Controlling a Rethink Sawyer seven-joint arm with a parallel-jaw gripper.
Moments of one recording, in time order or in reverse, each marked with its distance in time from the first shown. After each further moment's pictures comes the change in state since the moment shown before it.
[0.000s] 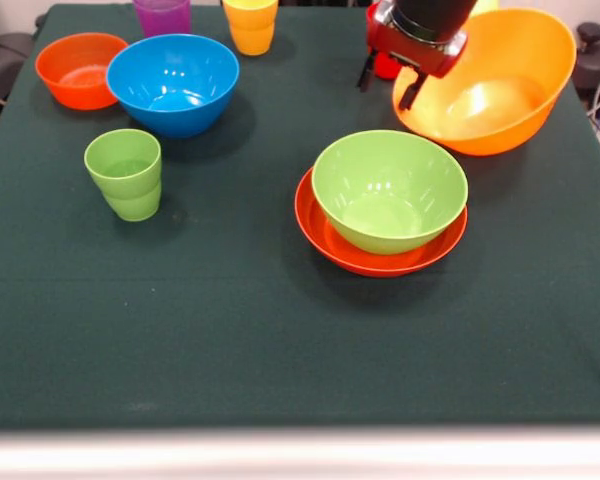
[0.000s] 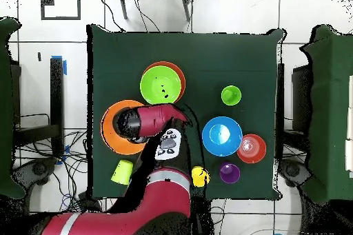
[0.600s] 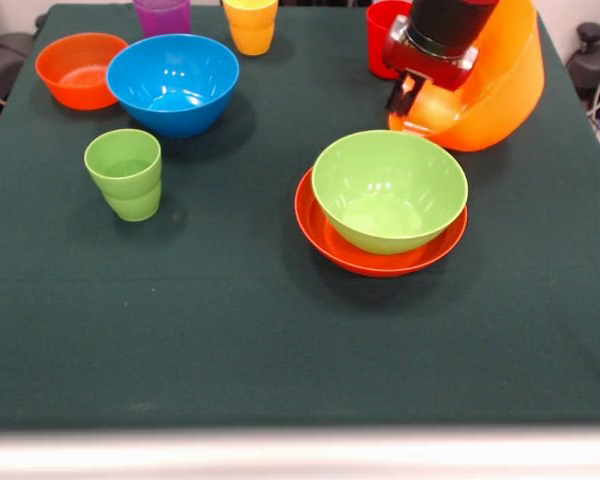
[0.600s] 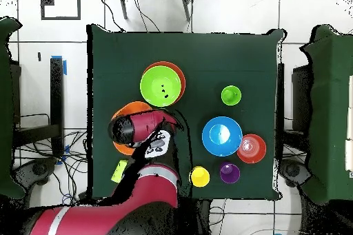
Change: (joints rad) arm 0.042 0.055 -0.008 0.010 0.000 -0.090 0.000
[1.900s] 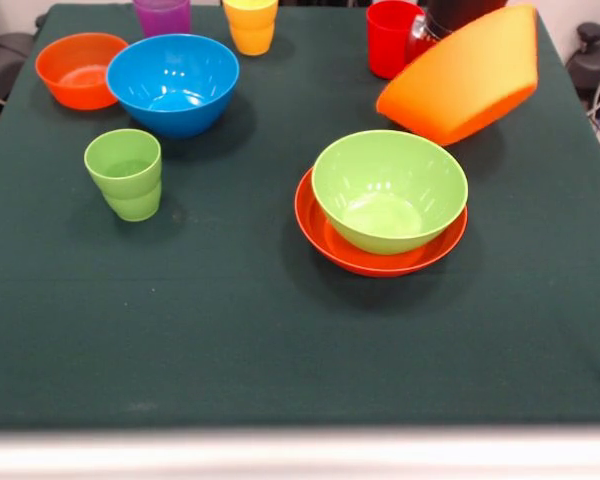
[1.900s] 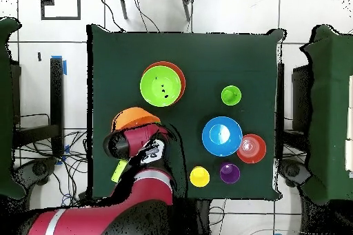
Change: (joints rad) arm 0.019 -0.005 0.044 0.118 -0.017 -0.205 0.000
